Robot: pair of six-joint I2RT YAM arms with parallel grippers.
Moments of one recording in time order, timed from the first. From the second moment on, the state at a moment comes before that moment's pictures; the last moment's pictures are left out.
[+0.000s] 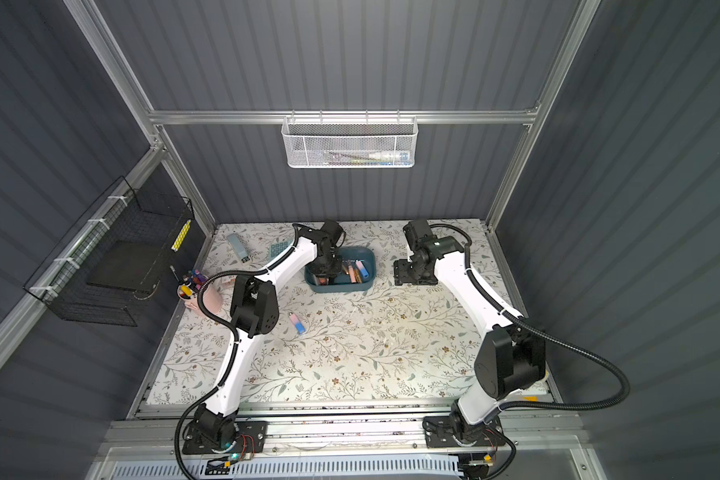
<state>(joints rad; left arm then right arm) -0.51 2.49 2.31 -1.13 0.01 -0.43 0.33 1.62 1.49 -1.01 0.02 0.26</state>
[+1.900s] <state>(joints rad) -0.55 1.72 1.13 -0.84 -0.09 -0.84 0.33 1.47 1.25 -0.92 -0.10 0.29</state>
